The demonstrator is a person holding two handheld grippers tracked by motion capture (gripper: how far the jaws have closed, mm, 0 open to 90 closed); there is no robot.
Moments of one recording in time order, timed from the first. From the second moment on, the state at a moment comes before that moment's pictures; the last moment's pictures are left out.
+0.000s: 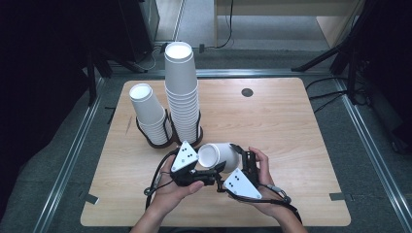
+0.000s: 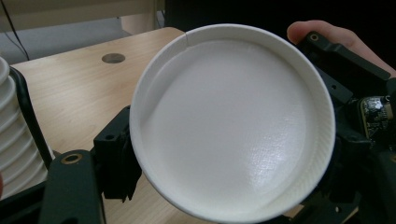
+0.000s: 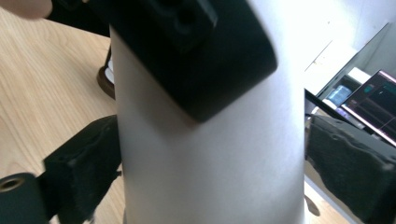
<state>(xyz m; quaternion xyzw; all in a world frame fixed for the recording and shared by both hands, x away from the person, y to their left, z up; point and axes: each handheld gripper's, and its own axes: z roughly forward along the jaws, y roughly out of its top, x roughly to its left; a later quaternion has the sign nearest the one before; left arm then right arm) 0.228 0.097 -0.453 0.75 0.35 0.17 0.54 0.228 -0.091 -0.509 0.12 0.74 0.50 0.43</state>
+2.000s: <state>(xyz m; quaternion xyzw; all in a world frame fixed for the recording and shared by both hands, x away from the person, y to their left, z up) 0.242 0.118 -0.457 0.71 0.38 0.20 0.56 0.208 -0.110 -0.478 0.36 0.68 0.56 0.30</state>
